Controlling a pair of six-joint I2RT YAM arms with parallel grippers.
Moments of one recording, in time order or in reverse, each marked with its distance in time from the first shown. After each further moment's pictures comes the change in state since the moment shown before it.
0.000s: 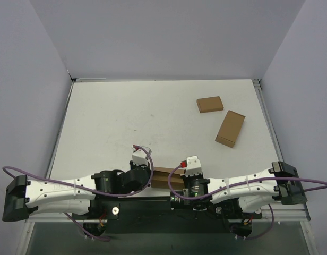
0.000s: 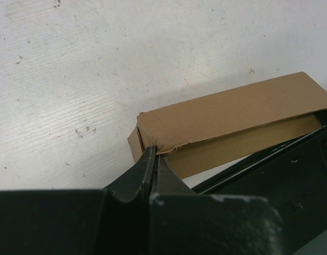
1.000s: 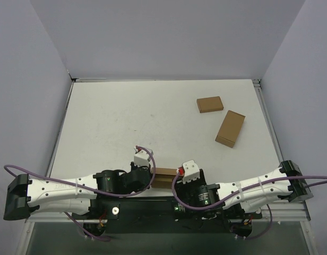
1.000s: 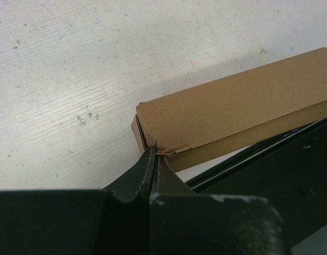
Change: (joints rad) left arm -0.006 0.030 0.024 -0.072 0.030 -0.006; right arm 0.121 -0.062 0.076 -0.006 0.008 -0.068
